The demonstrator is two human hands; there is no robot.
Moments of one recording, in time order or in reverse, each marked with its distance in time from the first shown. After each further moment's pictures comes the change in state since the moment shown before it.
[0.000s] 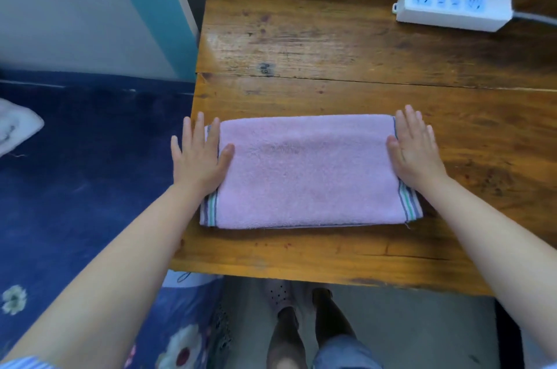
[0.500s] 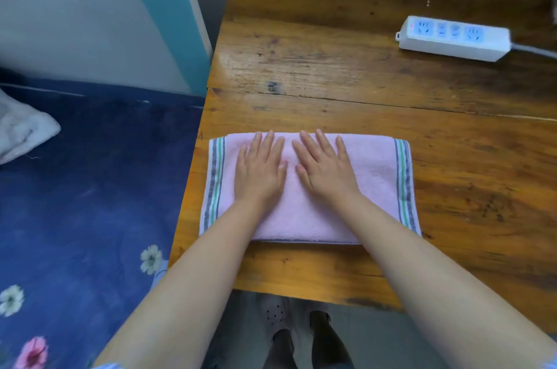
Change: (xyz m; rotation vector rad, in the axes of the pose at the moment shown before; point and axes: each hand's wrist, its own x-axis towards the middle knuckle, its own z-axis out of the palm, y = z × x) left_hand -0.012 0.079 0.015 -0.173 0.137 0.193; right_hand 0.003 -0.114 0.032 -0.307 0.114 -0.456
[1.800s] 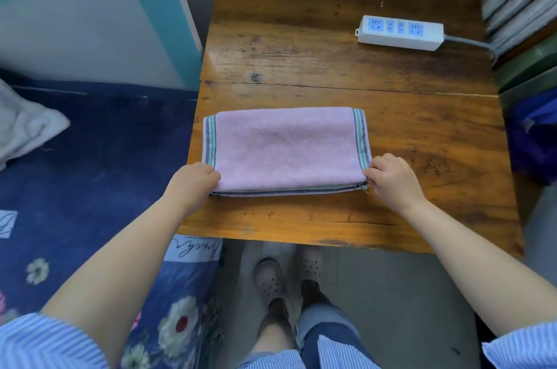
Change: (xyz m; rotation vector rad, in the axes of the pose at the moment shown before) left_hand -0.083 -0.063 -0.063 0.579 -0.320 0.235; right_hand -0.141 0.101 -0.018 -0.012 0.266 -0.071
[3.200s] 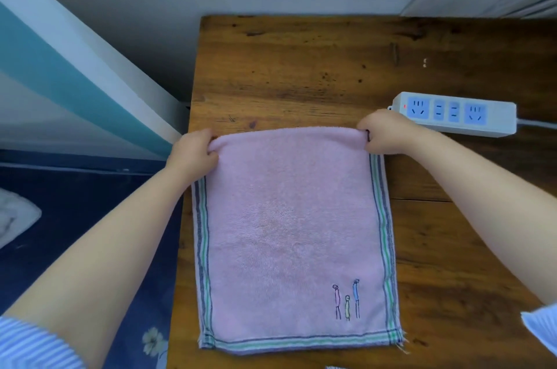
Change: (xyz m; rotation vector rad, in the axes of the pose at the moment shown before) left_hand 0.260 -0.114 -0.111 -0.618 0.084 -0.297; right_hand 0.322 0.114 -0.002 0.241 -0.778 0.267
